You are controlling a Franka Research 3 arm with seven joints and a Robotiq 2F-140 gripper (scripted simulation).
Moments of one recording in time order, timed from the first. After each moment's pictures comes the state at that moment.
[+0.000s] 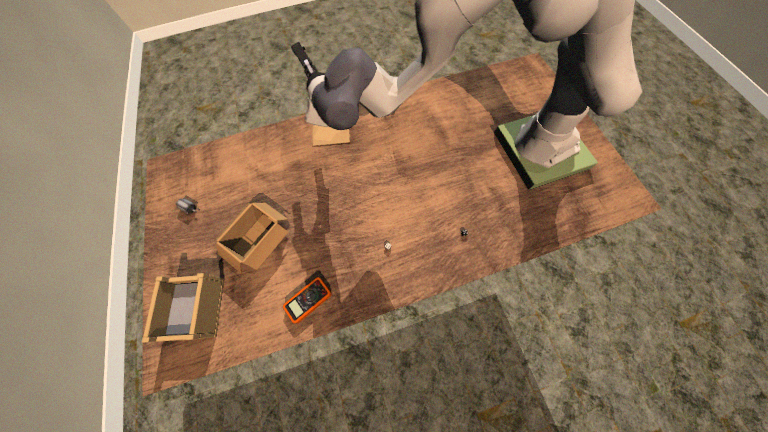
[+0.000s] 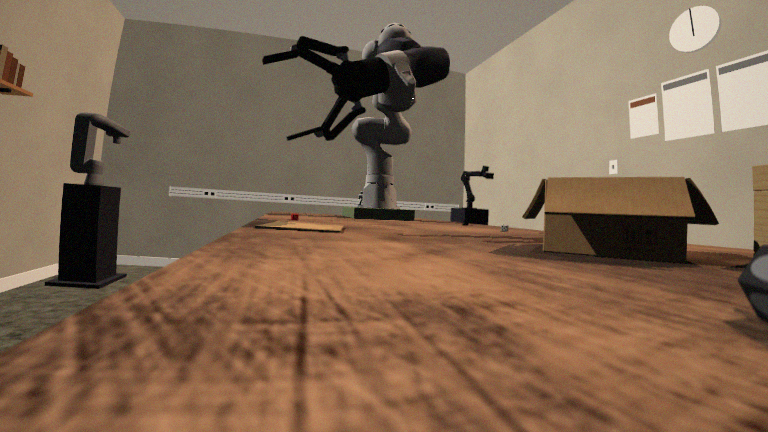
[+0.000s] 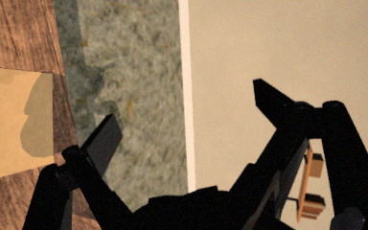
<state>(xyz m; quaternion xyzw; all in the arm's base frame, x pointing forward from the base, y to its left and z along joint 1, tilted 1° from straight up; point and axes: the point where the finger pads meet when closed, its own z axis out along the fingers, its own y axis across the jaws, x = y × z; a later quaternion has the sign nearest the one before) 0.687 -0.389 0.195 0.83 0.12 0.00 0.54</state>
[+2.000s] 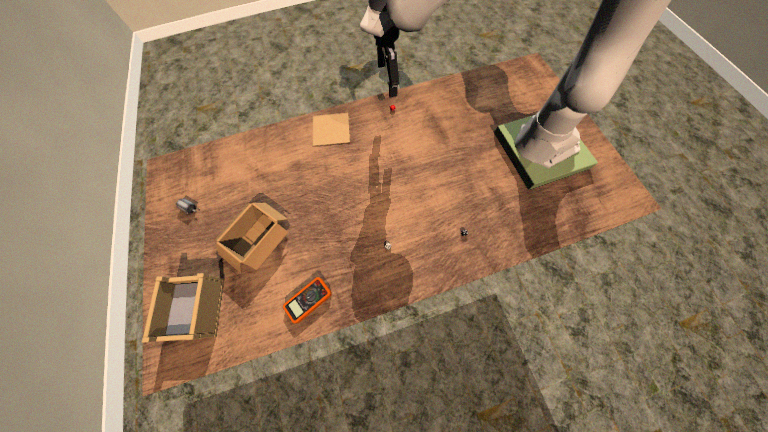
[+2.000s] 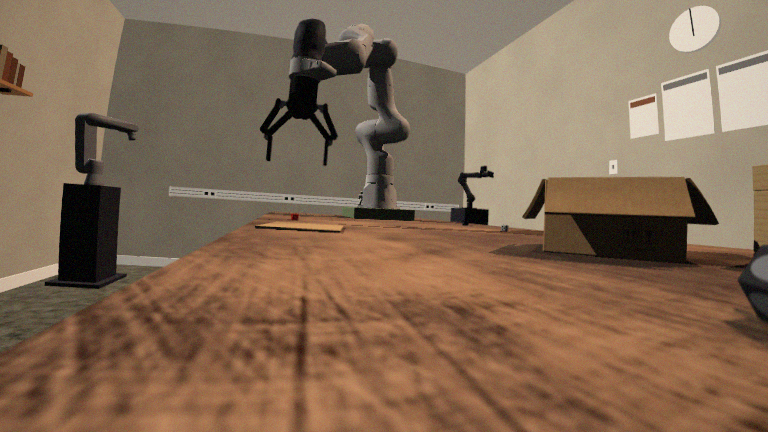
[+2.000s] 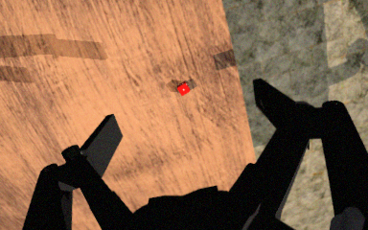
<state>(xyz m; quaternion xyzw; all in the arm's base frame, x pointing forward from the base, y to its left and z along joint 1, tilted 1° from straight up) 0.436 -0.350 0.121 1.00 -0.02 0.00 0.01</state>
